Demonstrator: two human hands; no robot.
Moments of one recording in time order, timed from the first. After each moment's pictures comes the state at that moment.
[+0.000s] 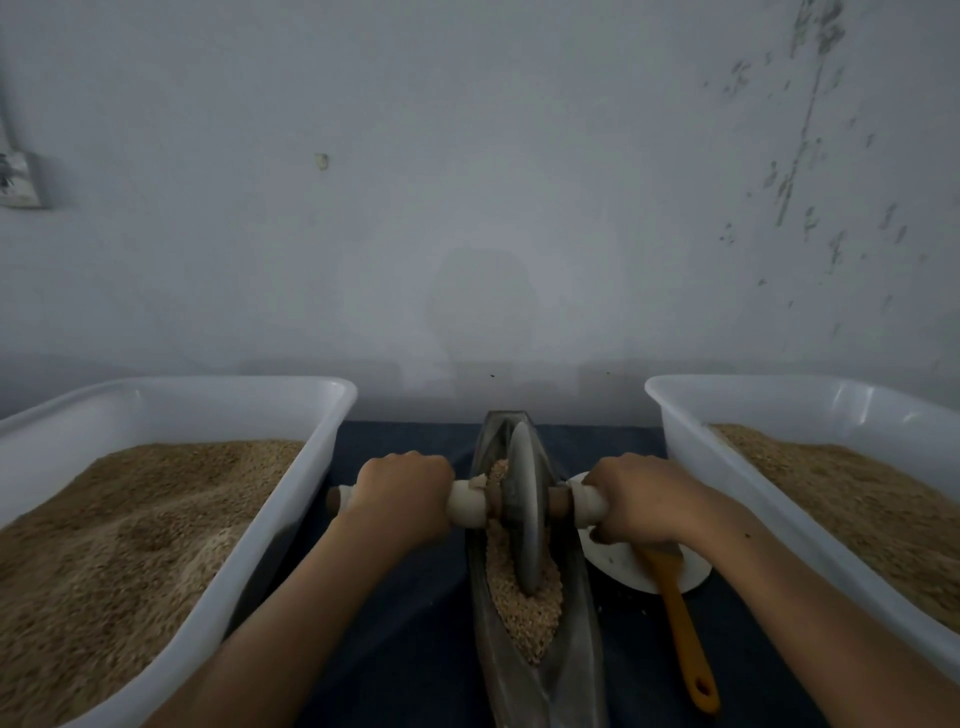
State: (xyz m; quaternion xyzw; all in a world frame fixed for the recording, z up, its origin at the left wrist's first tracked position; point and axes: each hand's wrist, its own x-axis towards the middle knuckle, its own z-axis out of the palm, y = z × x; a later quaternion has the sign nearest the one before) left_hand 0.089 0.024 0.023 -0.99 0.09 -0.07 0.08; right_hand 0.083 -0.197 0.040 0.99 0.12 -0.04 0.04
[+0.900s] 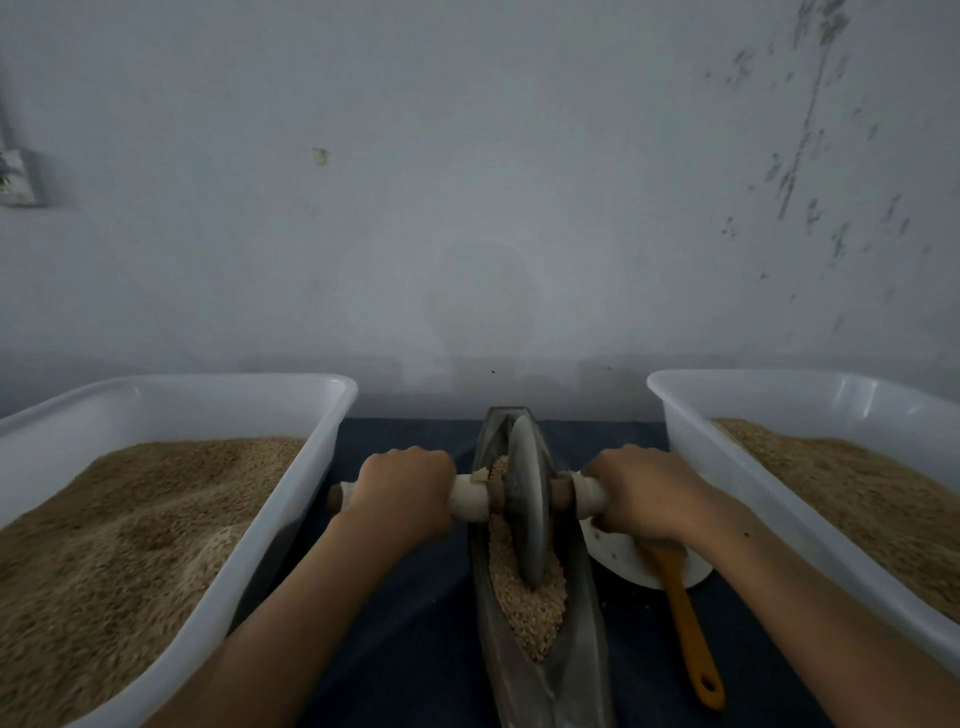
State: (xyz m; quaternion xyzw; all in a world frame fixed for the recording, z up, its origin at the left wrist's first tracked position) left_hand 0.088 0.025 0.026 -0.99 0.10 -0.07 0.07; right_hand 0.083 -0.195 0.038 0.99 0.12 0.00 0.04
